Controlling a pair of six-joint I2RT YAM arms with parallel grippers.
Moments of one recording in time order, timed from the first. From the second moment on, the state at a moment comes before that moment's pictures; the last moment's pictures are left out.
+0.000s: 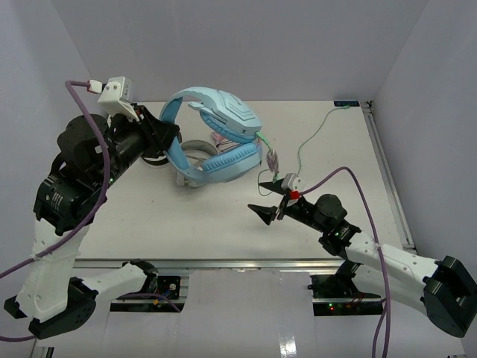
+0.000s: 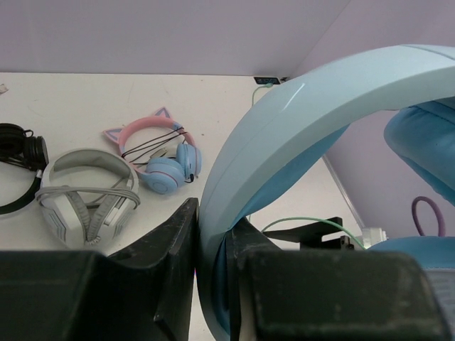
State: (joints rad) left arm -0.55 1.06 1.80 -0.87 -0.09 -0.40; right arm 0.83 0.90 0.35 0.65 -0.29 -0.07
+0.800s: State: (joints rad) left arm -0.55 0.95 1.67 -0.77 0.01 -0.48; right arm 0.83 1.09 0.31 0.93 -0.35 -0.11
